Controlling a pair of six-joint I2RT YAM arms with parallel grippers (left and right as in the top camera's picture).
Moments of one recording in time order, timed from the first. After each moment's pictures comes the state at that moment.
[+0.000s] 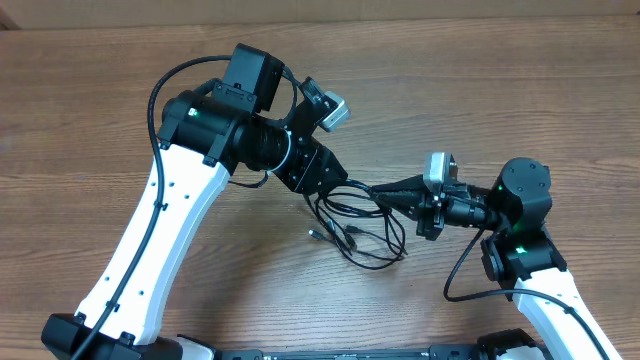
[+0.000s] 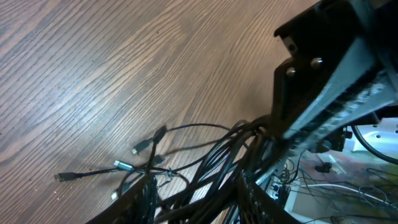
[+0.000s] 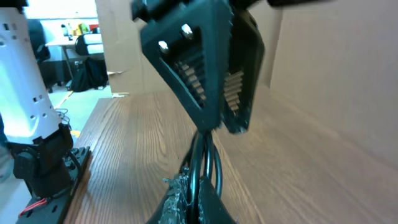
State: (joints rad) left arm -0.40 1.59 1.69 -1.27 0.68 0.22; right arm 0.19 1.06 0.57 0.37 -1.16 -0.12
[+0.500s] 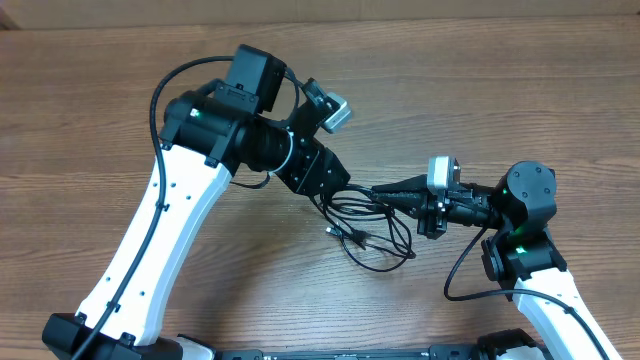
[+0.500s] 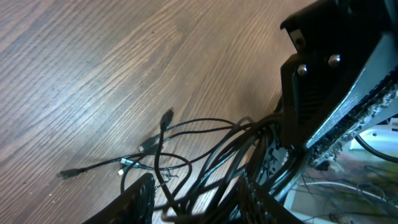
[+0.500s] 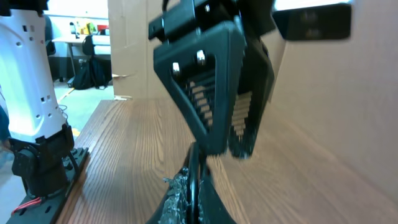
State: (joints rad) left arm -0.41 1.59 1.69 -1.27 0.69 0.22; right arm 0.19 1.06 0.57 0.48 -1.20 -0.11
